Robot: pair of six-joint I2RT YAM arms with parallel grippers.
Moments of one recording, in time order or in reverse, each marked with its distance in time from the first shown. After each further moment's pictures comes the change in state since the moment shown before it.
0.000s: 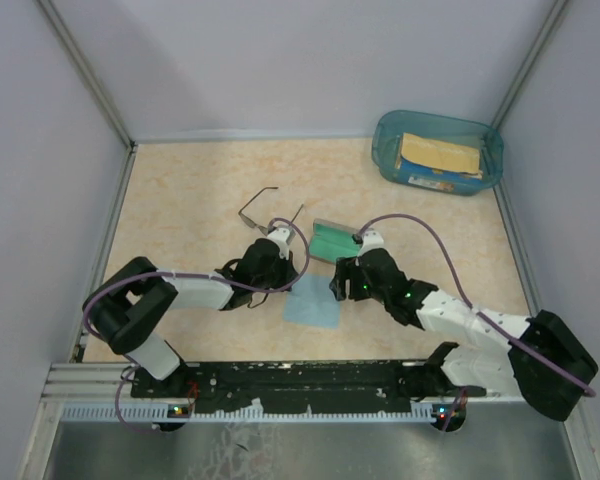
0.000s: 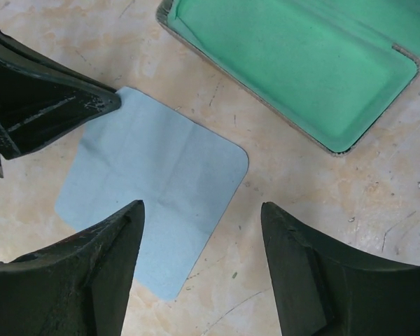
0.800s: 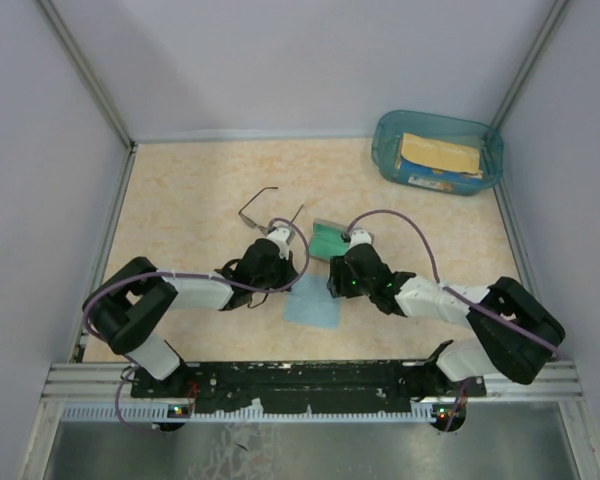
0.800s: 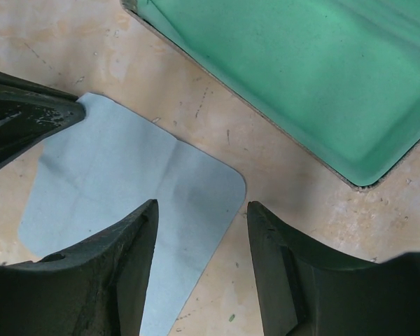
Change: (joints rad) left arm 0.000 0.000 -0.002 0.003 0.002 0.000; right arm -0.010 0.264 0.062 0.094 -0.014 -0.004
